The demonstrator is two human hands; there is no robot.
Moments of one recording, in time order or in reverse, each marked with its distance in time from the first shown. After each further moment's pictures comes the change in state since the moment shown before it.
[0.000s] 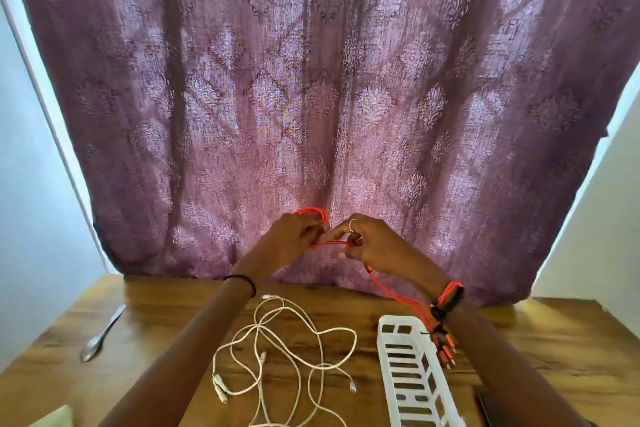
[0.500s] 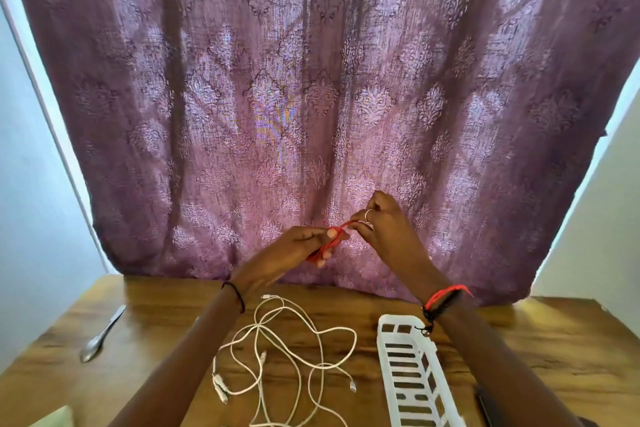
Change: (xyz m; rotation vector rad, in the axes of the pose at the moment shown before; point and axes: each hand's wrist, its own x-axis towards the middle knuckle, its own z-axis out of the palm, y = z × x) left_hand -0.018 0.020 0.007 -0.936 -0.224 -0.183; right_hand 0.005 0.027 0.002 -0.276 0.450 -0.107
